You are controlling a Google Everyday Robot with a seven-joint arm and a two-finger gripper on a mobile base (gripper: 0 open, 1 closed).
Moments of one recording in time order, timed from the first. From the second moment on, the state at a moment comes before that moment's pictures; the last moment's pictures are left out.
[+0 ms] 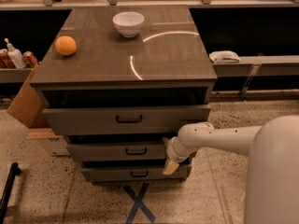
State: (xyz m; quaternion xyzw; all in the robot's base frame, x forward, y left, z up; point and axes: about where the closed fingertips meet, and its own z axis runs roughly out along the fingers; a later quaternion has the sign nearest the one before) arm 0.574 -0.081 0.417 -0.70 0.68 0.07 0.19
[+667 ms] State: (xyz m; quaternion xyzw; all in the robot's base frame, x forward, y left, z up) arm 0.545 -0.084 0.434 -0.71 0.68 0.07 0.19
